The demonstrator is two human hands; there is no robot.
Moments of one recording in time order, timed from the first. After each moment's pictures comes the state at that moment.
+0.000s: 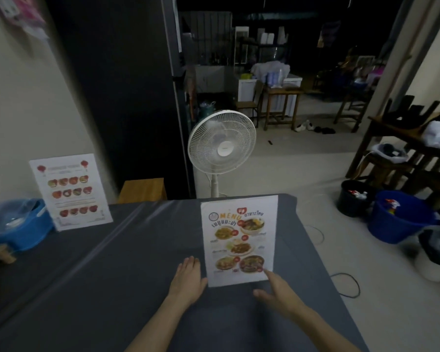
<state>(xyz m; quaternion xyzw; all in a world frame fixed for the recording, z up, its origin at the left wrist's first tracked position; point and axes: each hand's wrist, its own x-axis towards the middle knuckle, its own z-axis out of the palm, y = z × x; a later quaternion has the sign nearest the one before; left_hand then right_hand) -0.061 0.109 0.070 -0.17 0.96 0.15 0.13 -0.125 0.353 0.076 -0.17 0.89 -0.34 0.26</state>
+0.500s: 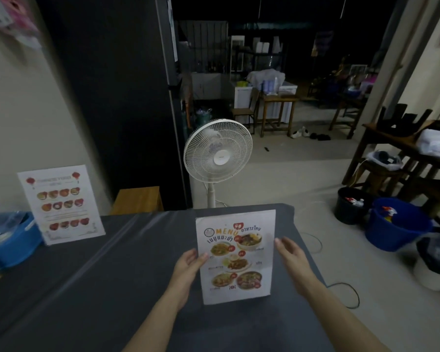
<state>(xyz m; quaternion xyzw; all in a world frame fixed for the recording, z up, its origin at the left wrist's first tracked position) -0.101 0.106 0.098 -0.28 0.63 0.73 -0.05 -0.206 0.353 0.115 0.01 0.72 -0.69 0.13</state>
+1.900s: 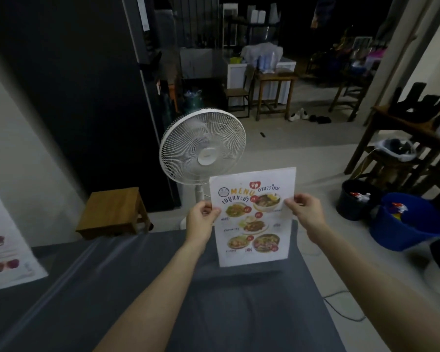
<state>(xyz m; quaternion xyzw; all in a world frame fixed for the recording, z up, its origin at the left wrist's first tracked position) -0.390 0.098 0.125 -0.20 0.74 0.62 -0.17 -0.481 0.332 0.155 0.01 0.79 -0.61 0.03</state>
